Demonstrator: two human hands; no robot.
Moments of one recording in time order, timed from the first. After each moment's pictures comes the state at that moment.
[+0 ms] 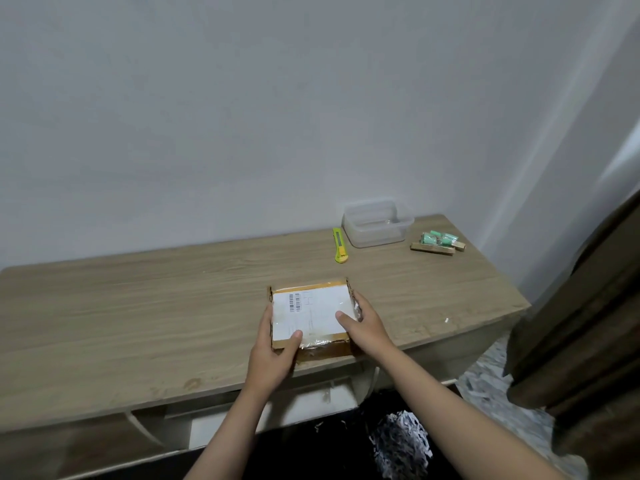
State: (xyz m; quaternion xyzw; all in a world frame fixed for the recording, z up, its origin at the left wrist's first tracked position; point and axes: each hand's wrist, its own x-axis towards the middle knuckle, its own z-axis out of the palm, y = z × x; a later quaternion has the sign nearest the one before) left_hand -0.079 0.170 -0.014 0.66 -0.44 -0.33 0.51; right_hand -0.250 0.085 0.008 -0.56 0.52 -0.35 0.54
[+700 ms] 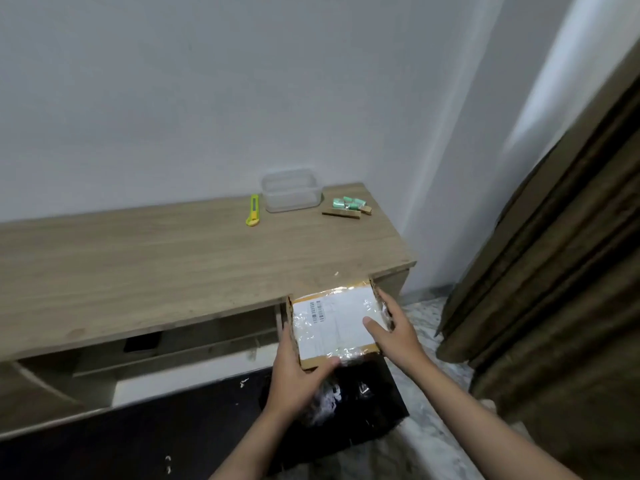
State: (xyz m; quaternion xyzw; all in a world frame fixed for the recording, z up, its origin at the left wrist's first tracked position) left_hand -0.343 0.238 -0.028 0.62 -0.49 -0.38 0.48; right_hand -0.525 0.159 -0.004 -0.57 0.58 -0.37 0.46
